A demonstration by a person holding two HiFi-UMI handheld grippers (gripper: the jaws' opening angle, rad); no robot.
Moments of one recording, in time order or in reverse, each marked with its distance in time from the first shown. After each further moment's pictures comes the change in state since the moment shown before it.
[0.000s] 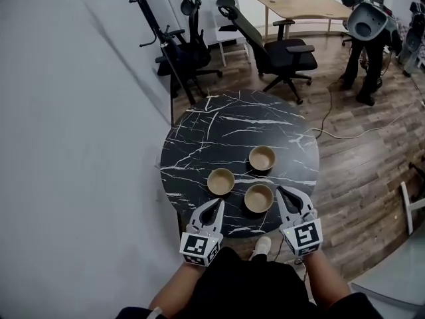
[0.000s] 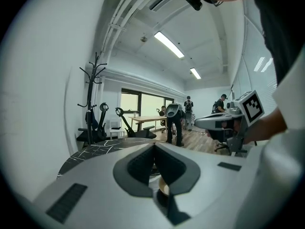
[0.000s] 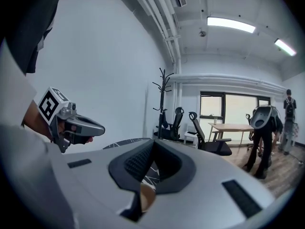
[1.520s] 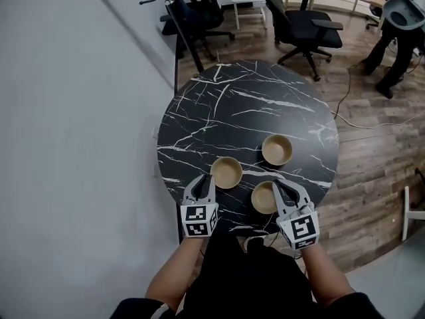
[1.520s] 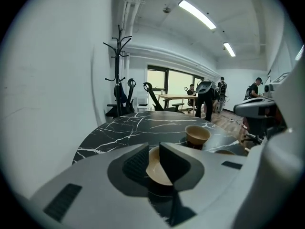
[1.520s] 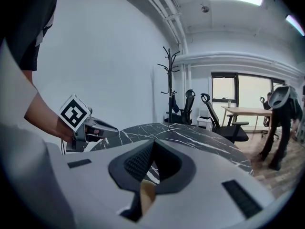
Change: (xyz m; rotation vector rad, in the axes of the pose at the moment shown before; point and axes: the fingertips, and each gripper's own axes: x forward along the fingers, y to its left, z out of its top) left arm 0.064 0.124 -0.105 -0.110 0.275 0.324; right arm 0.092 0.010 -0.074 0.053 0.155 0.153
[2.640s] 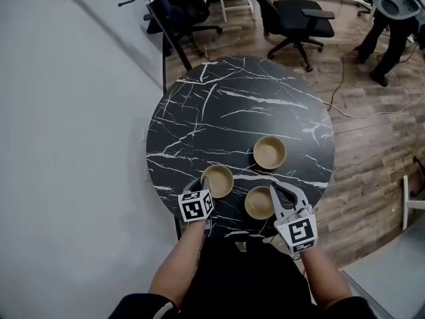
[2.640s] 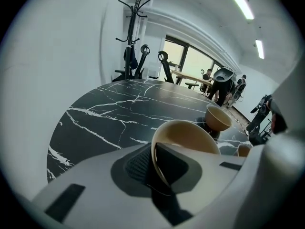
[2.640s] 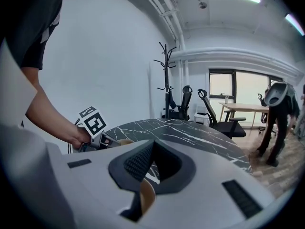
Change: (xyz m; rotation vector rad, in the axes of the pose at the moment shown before) left arm 0.070 0.019 -0.080 -0.218 0.339 0.037; right arm 0.007 -0.019 -0.013 0.013 0.043 -0.010
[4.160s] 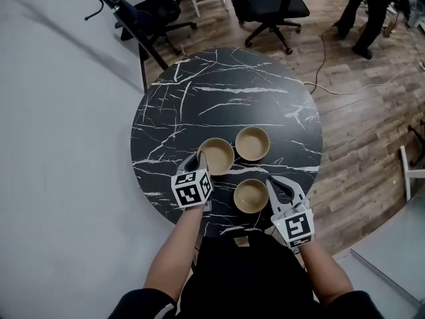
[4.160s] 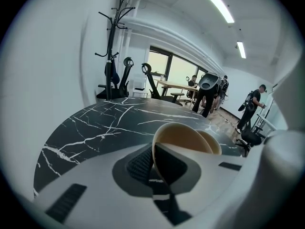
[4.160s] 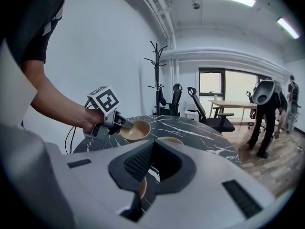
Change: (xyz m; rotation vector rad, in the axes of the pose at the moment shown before) left arm 0.011 -0.074 0.097 0.120 -0.122 -0.105; right arm -0.021 -0.022 -0.024 0.056 0.013 -0.111
